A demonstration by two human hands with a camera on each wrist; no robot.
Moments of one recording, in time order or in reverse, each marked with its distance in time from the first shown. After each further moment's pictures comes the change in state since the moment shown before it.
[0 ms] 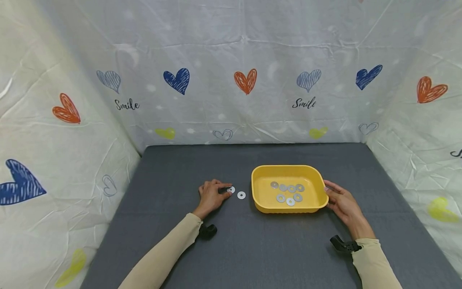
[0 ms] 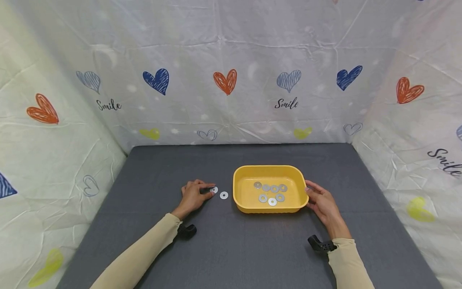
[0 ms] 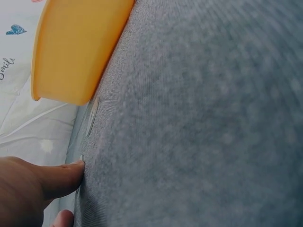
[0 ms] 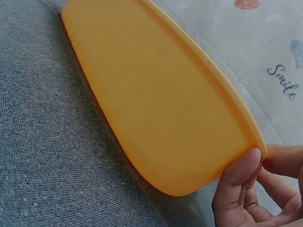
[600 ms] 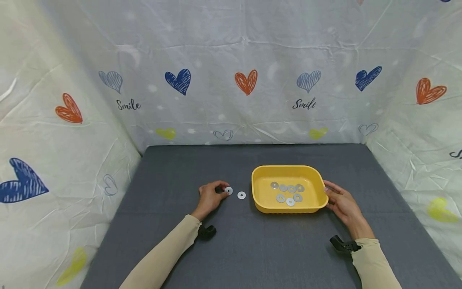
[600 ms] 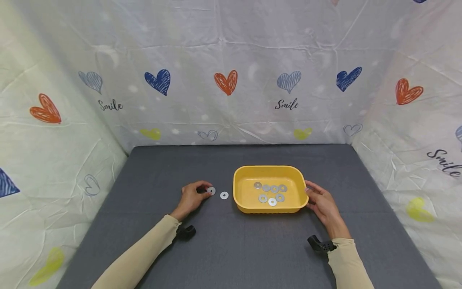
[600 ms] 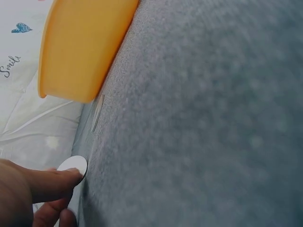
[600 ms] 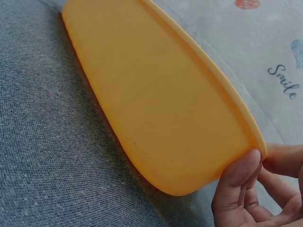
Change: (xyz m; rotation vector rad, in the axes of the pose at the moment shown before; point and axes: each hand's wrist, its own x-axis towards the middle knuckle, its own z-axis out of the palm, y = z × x) left_hand -0.003 -0.003 -0.003 -0.185 0.056 -0.021; right_hand -0.002 -0.003 0.003 -0.005 0.011 0.011
